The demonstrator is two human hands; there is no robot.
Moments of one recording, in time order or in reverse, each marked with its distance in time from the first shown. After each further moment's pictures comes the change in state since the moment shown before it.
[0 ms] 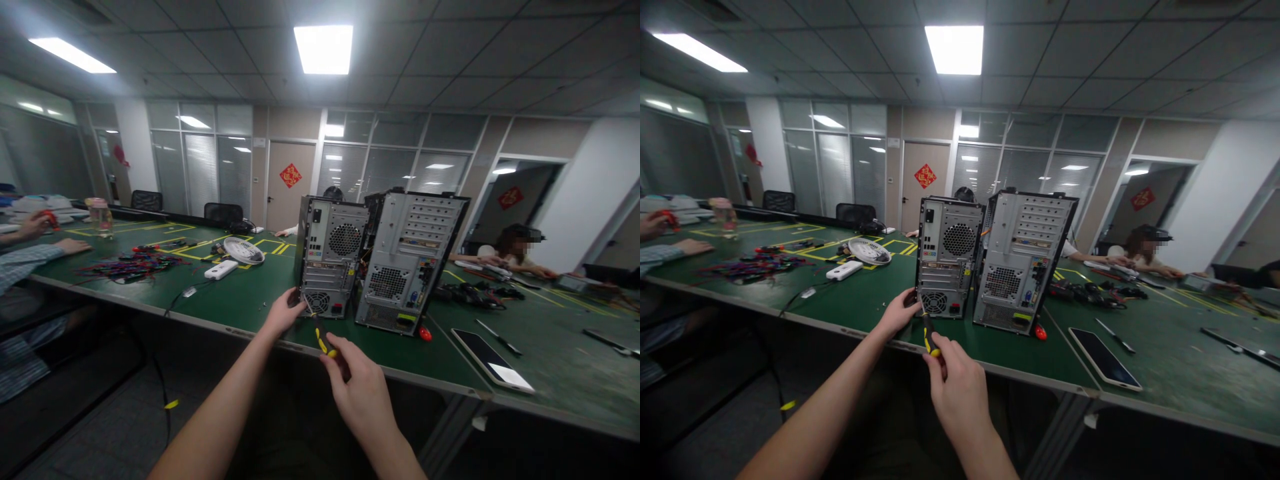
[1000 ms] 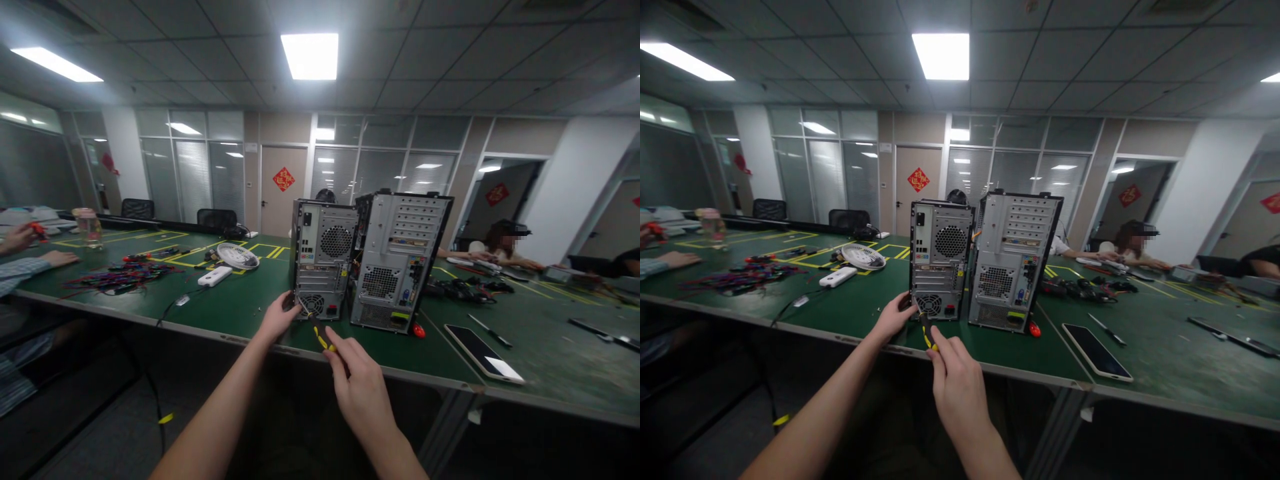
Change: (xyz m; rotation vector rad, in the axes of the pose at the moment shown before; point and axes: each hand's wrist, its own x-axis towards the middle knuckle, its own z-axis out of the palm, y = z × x) left_hand -0.002 0.004 0.000 -0.020 -0.020 -0.001; right_hand 0.001 0.005 -0.003 0.078 0.041 -0.014
